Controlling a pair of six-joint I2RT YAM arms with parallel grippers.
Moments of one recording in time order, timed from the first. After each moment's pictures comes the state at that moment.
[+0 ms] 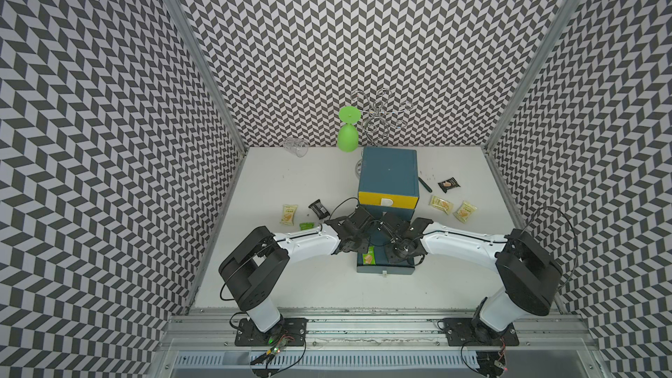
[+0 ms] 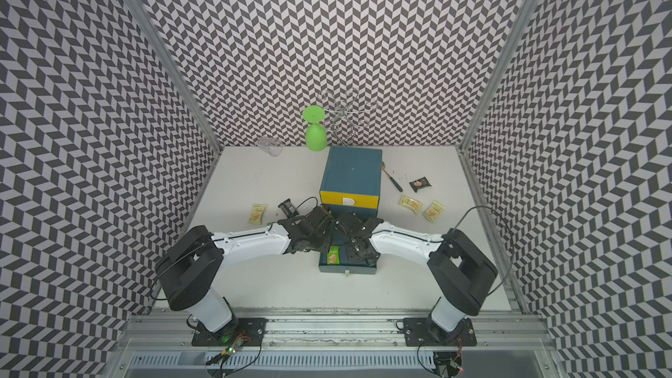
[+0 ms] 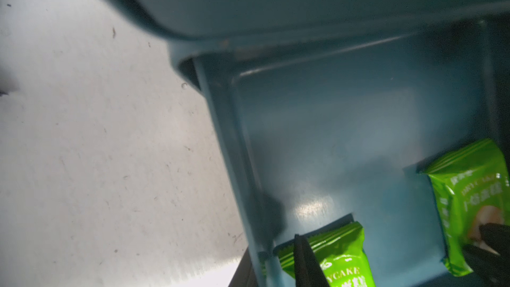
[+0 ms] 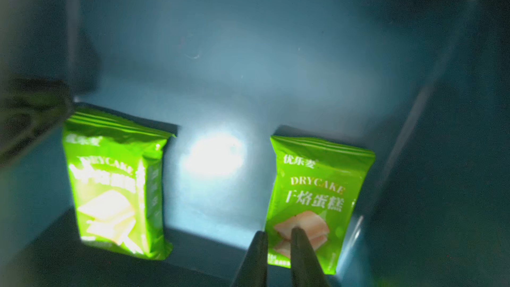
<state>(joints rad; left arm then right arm) -0.85 1.67 0.95 -0.37 -0.12 -0.52 0.85 1.63 0.98 -0.70 0.11 0.58</state>
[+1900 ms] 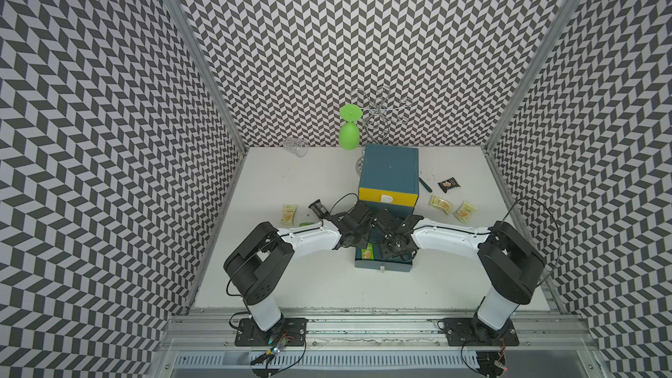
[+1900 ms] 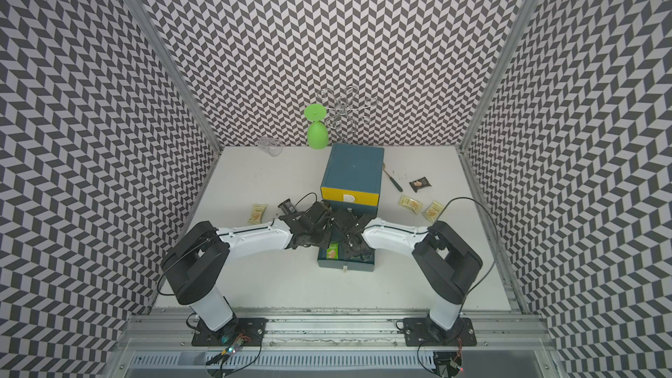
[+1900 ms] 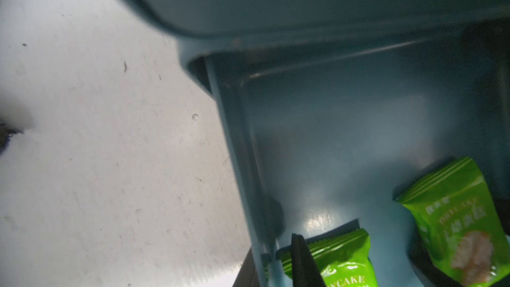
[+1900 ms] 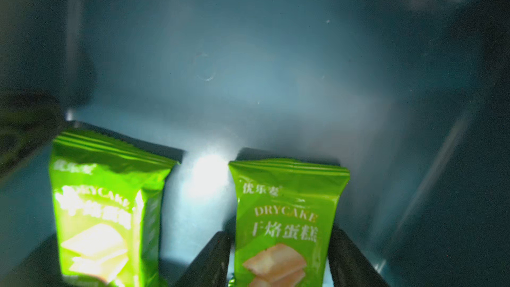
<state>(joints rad) -0.81 1.72 0.98 -0.35 -0.13 -0.47 0.84 1.74 1.04 -0.65 0.14 0.58</state>
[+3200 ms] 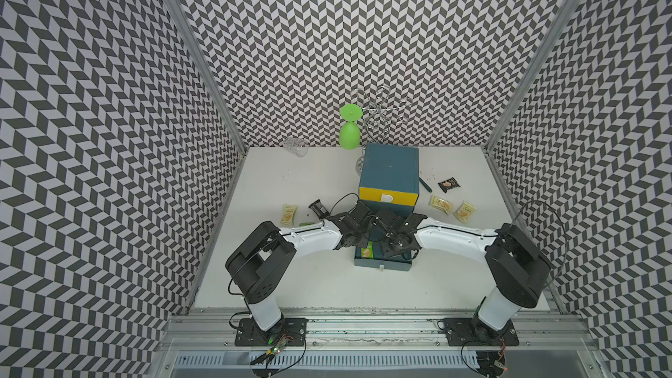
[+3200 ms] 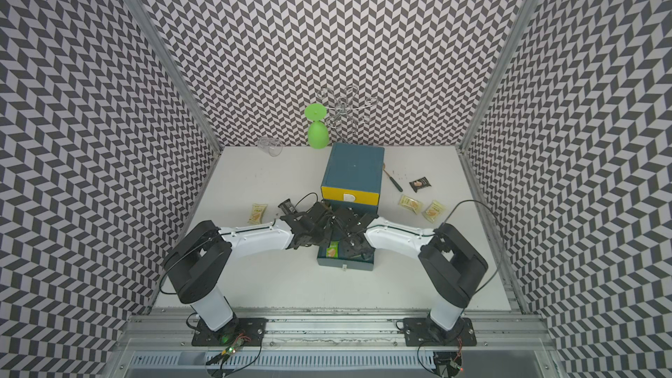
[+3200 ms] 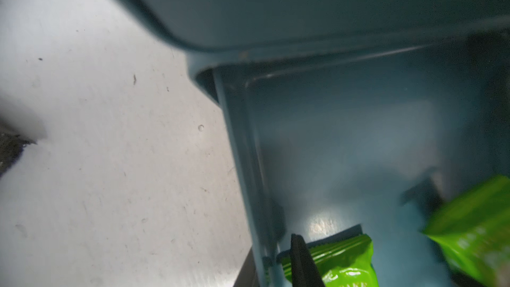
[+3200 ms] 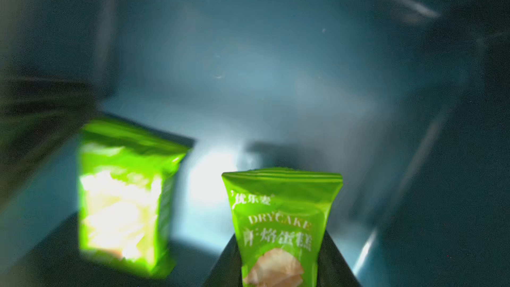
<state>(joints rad) -0.82 1.73 0.98 -0.33 -0.15 -0.47 0.83 1.66 1.05 -0.68 0.14 0.56</state>
